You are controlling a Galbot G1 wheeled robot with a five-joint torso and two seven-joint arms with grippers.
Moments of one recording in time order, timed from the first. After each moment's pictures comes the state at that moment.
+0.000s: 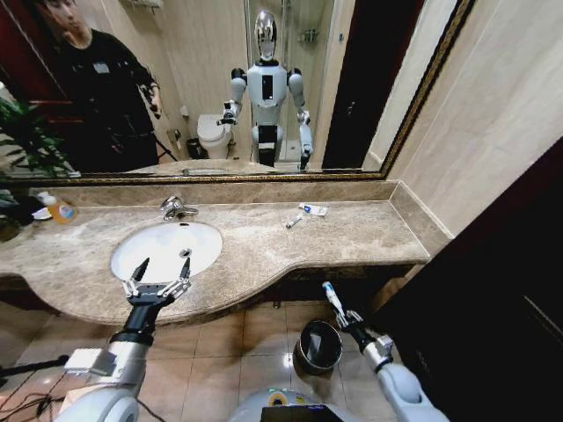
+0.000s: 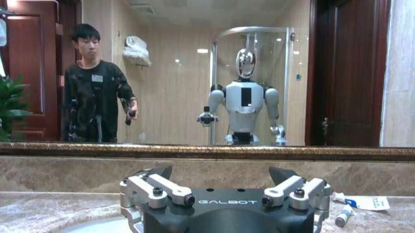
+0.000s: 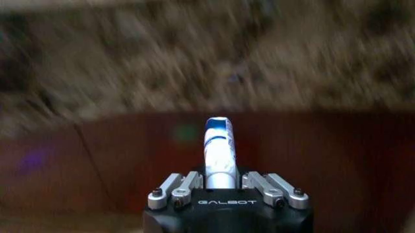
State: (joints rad) left arm 1.84 -1.36 -0.82 -2.47 -0.37 0.04 0.05; right arm -1.42 1.28 0.49 1.30 0.32 0.27 -0.22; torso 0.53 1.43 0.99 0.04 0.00
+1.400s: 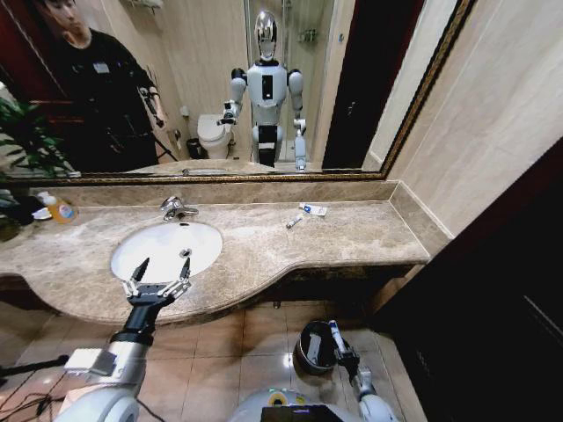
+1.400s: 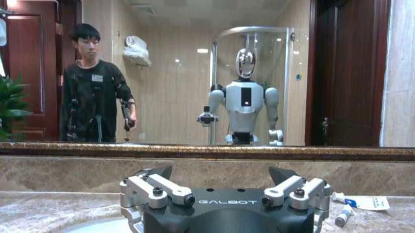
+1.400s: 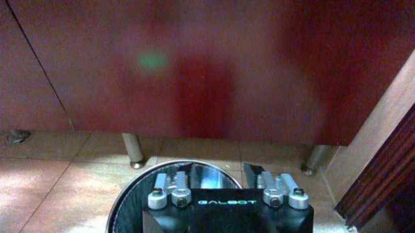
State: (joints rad) left arm 1.84 -1.36 -0.82 -2.47 -0.37 0.04 0.05; right arm -1.27 1.35 0.39 0.83 0.22 0.46 -0.07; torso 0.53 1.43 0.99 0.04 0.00
